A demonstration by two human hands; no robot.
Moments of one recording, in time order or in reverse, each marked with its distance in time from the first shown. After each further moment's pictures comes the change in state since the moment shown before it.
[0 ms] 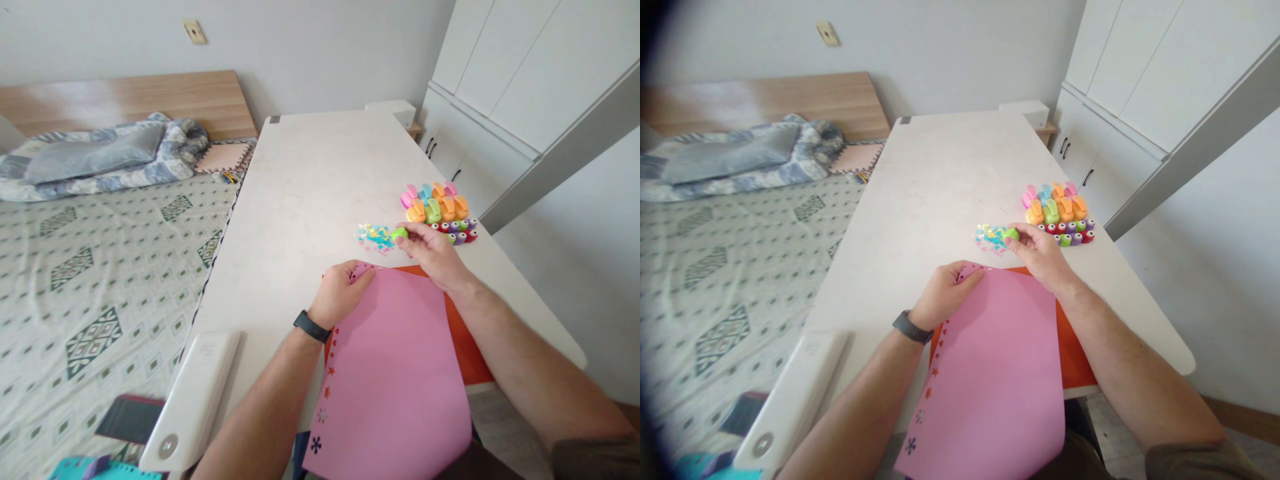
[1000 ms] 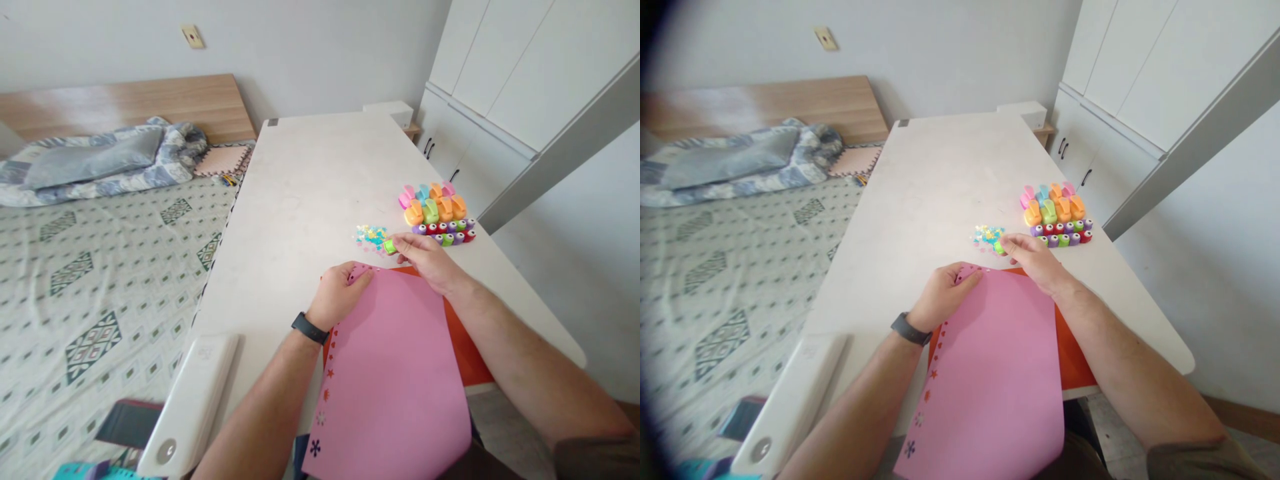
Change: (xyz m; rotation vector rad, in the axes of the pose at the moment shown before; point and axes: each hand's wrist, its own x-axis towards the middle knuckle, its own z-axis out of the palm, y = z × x) left_hand 0.000 0.001 0.000 -0.018 -0.020 -0.024; right_hand -0.002 0.003 0.002 0.044 -0.133 0.152
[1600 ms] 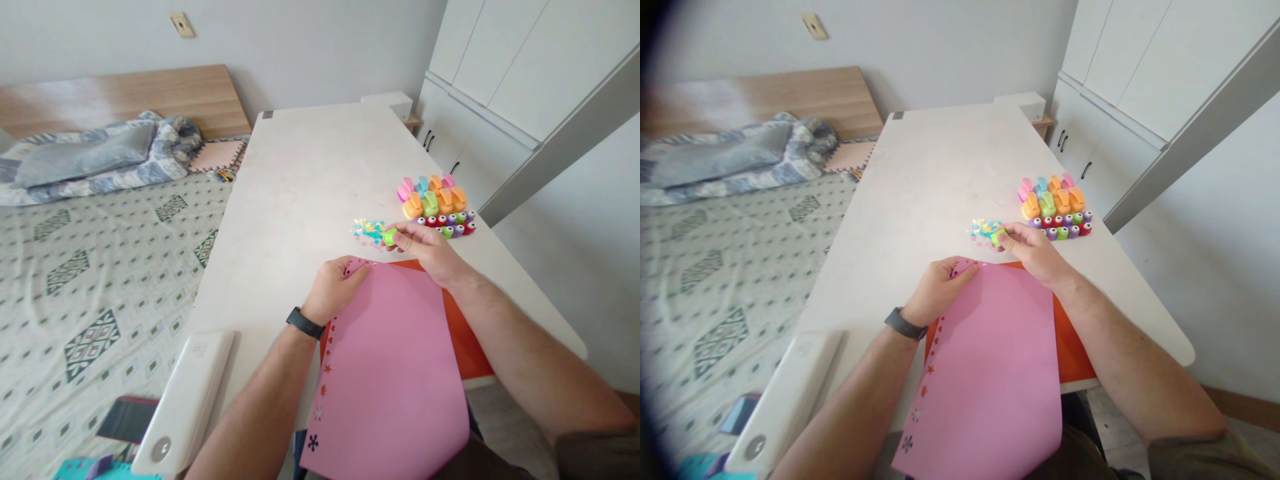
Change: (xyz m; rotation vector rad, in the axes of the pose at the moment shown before) left_hand 0.002 -0.001 0.000 -0.033 -0.007 -0.007; right_hand -0.007 -0.012 -0.004 -0.003 -0.070 -0.101
